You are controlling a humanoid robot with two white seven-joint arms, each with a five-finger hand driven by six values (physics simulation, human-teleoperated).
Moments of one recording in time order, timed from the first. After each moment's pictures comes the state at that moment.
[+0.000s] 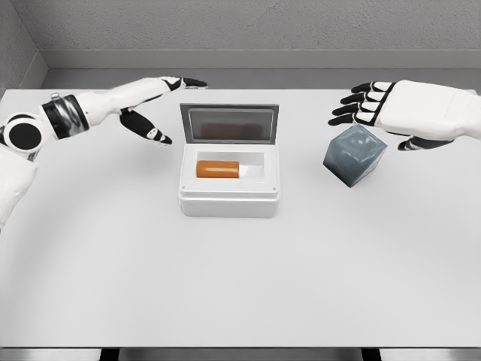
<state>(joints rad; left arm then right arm) -0.80 0.46 -0.52 -0.99 -0.09 -0.61 -0.61 -0.64 -0.99 0.44 -1.74 0.29 -0.61 0.61</state>
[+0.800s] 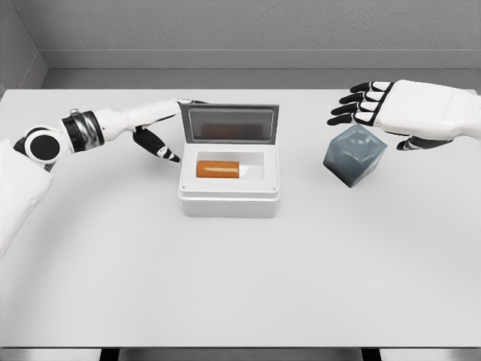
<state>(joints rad) -0.78 0.43 -0.58 -0.95 -0.12 -0.61 -0.61 -0.64 -0.99 0.44 -1.75 0.29 -0.61 0.61</state>
